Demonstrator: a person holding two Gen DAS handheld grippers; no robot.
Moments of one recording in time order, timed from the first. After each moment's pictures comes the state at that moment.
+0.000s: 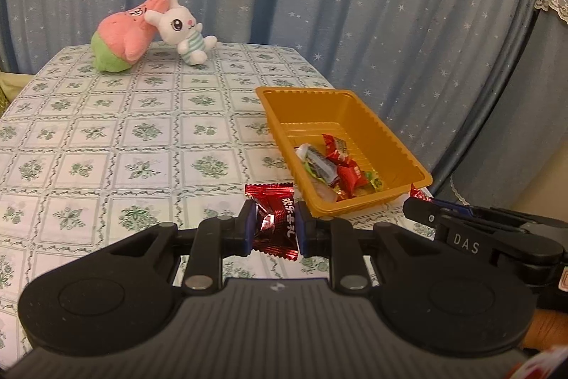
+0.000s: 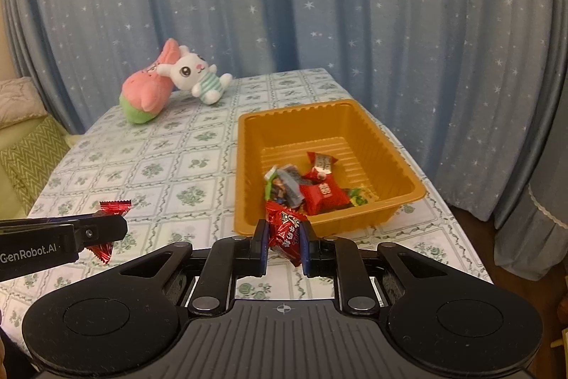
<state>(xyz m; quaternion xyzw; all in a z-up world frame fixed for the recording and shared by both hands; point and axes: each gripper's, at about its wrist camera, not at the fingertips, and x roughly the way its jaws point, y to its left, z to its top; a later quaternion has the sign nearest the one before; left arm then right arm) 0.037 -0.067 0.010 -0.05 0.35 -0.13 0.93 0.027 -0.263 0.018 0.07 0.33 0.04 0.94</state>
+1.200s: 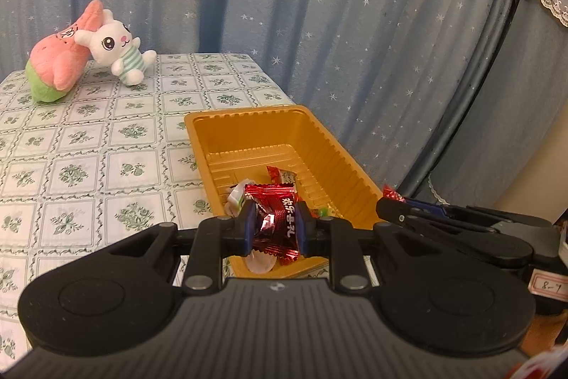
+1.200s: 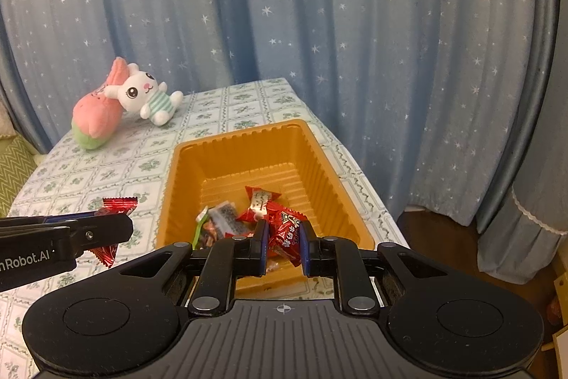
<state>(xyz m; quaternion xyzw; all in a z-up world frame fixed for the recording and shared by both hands) 0.111 -0.147 0.010 -0.04 0.35 -0.18 0.92 0.096 -0.327 0.015 0.07 0.33 0.01 0.94</state>
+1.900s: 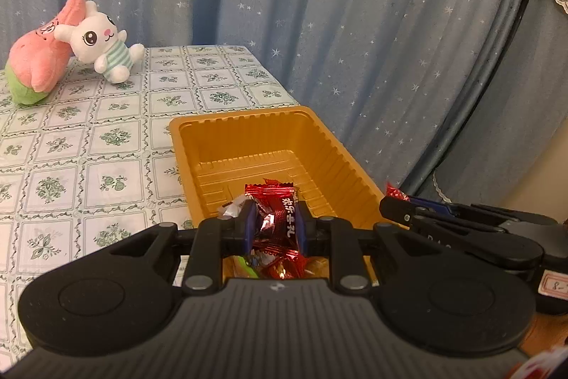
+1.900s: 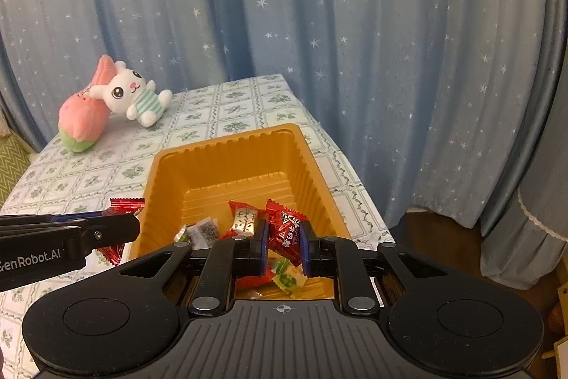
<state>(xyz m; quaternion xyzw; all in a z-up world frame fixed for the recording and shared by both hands) 0.168 -0.166 -0.007 -0.04 0.36 -0.18 0.91 0.145 -0.347 0.003 0.07 0.34 0.02 0.94</state>
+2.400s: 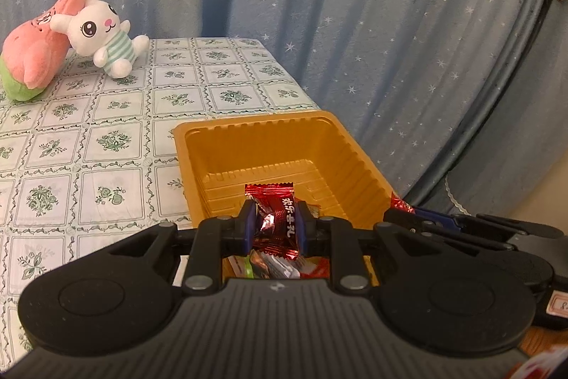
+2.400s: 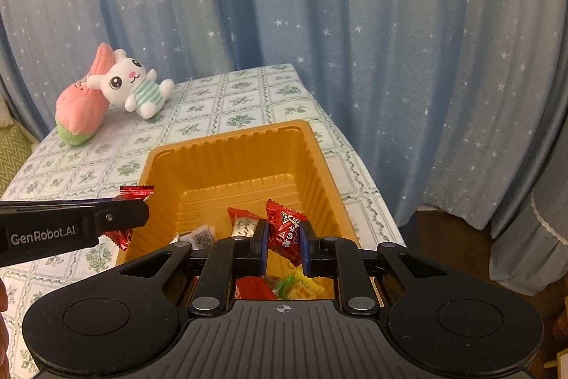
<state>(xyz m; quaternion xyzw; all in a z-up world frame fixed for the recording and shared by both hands) 0.218 -0.167 -0.022 -0.04 0.38 -0.16 0.91 0.188 -0.345 -0.014 0.07 0.36 0.04 0.93</state>
